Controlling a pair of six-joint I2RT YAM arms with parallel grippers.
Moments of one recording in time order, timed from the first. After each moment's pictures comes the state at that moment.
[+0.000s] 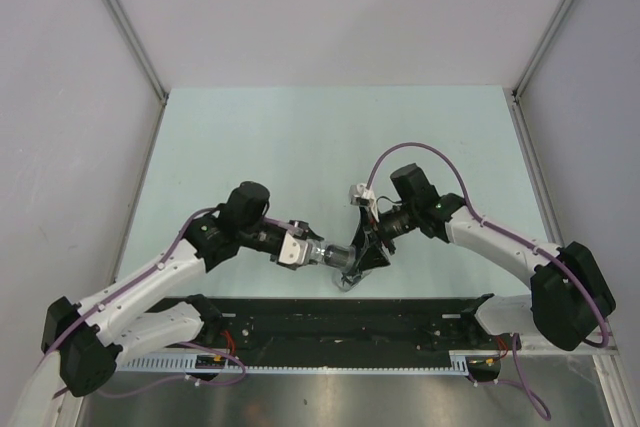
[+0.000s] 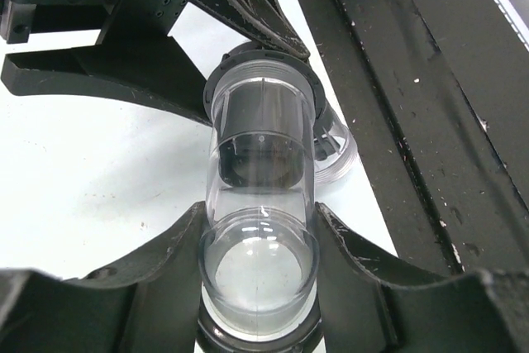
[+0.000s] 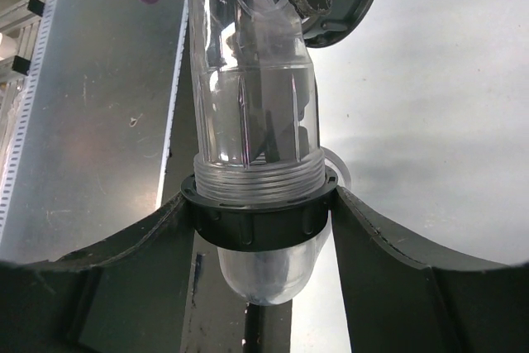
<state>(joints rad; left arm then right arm) -0.72 0.96 0.71 -0.43 0.84 0.93 0.63 1.30 0.80 -0.32 -1.09 -0.28</state>
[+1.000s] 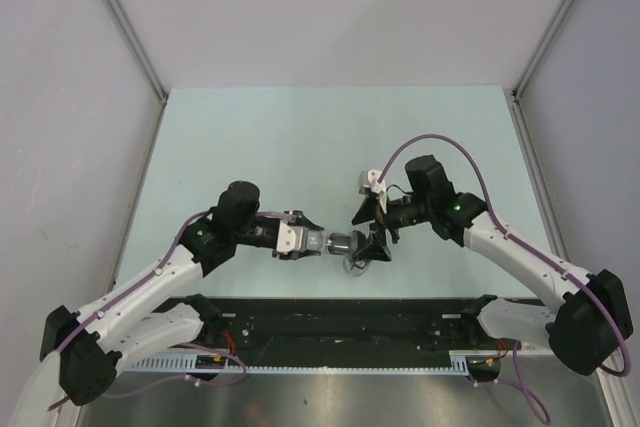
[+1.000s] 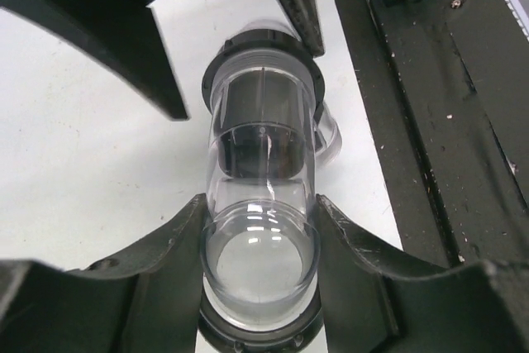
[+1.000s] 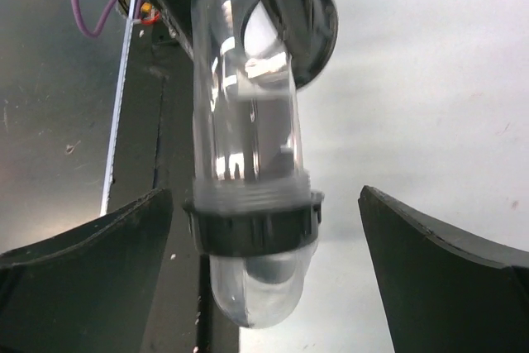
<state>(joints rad) -0.67 0.92 0.65 -0.25 0.84 0.73 0.61 1.16 0.85 -0.34 -0.93 -0.32</state>
